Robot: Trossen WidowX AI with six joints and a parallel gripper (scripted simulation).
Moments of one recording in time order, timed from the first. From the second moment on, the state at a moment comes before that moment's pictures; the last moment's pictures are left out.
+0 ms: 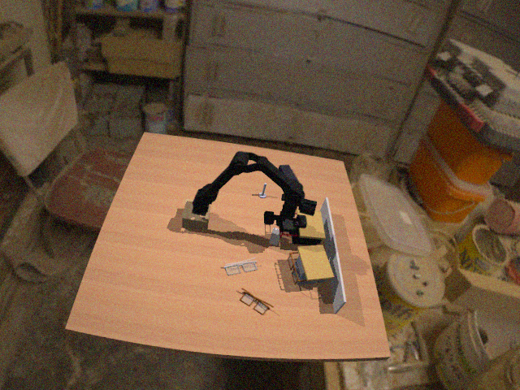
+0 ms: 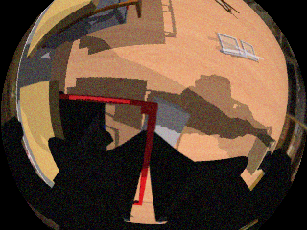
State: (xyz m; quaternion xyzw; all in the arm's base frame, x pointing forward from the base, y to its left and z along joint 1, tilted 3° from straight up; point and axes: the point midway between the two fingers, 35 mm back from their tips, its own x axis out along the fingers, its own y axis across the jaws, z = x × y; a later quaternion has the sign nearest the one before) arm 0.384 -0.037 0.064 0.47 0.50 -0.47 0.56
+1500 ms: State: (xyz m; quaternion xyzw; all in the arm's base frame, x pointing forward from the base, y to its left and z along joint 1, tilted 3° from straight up) arm 0.426 -0.032 0.065 0.47 0.50 -0.47 0.56
